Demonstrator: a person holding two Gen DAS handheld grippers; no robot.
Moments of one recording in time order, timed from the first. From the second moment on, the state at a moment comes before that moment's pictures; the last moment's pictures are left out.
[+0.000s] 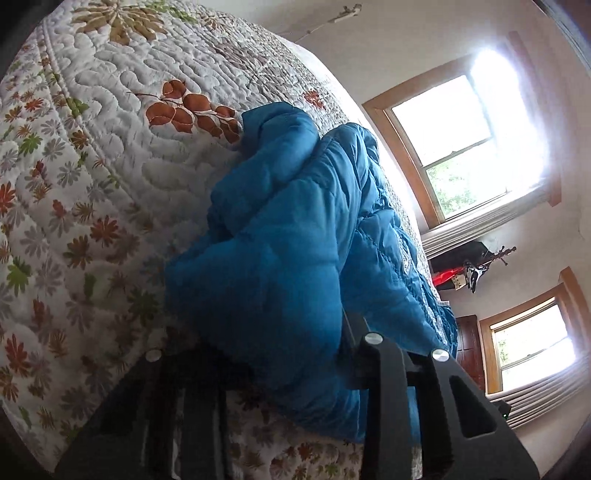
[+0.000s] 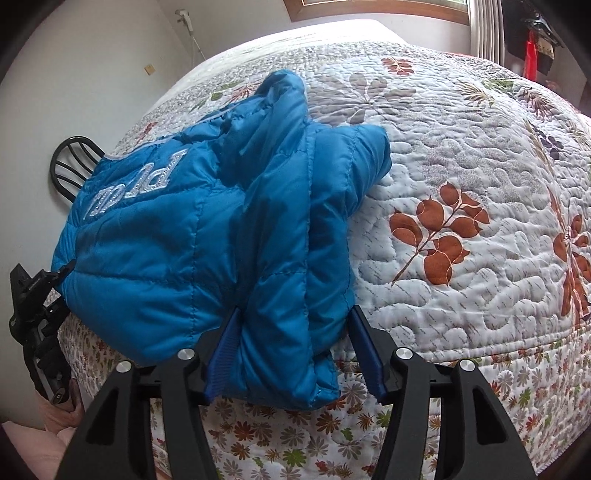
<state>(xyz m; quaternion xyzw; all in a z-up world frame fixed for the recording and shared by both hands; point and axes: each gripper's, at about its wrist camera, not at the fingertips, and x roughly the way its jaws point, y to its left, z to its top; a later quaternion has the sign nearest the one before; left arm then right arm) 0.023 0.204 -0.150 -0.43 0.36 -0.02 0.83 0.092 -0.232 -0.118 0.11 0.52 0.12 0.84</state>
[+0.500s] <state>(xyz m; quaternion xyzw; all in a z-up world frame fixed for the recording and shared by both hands) 0.036 0.217 -0.149 -0.42 0.36 -0.05 0.83 0.083 -0.259 -0.112 0.16 0.50 0.15 0.84</state>
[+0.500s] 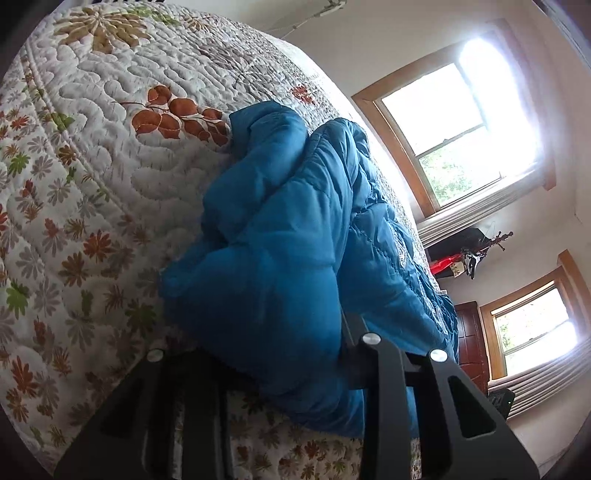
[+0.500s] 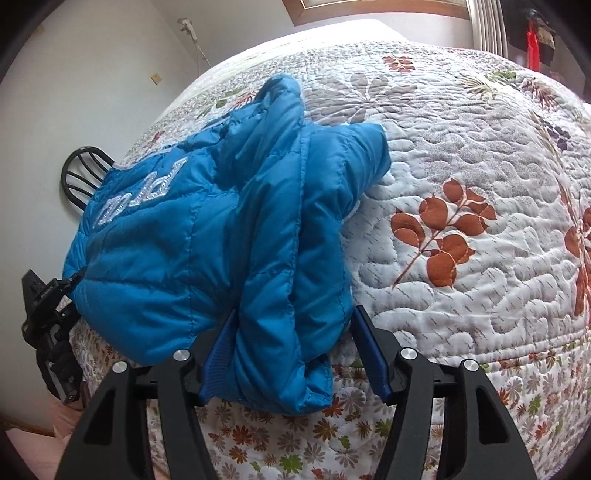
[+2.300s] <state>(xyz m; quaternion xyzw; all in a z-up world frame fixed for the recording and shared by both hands) 0.050 -0.089 -0.025 -0.05 0.39 -0.33 0.86 0.027 -0.381 -0.112 0.17 0.50 -0.09 0.84</state>
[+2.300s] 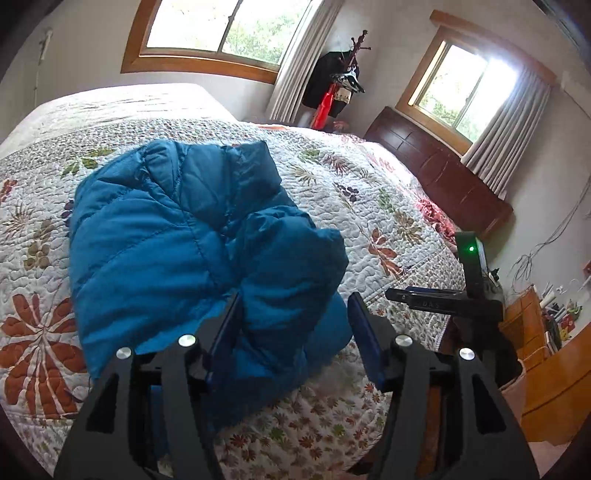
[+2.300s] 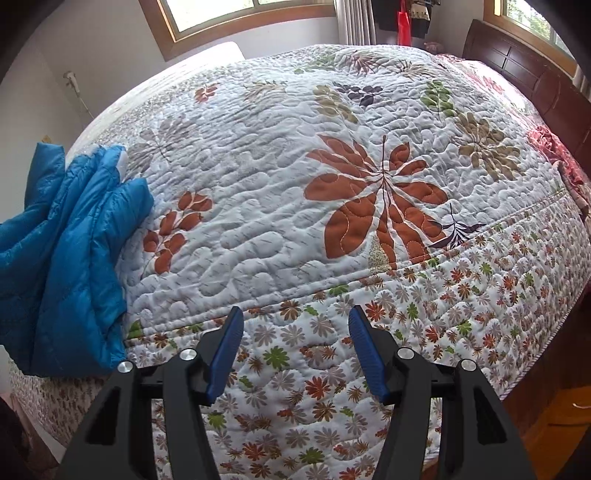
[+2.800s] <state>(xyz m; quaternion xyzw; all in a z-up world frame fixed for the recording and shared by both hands) 0.091 -0.003 -0.011 -0.04 0.39 -0.07 0.92 0.038 -0.246 0.021 0.10 0.37 0.02 0.92</state>
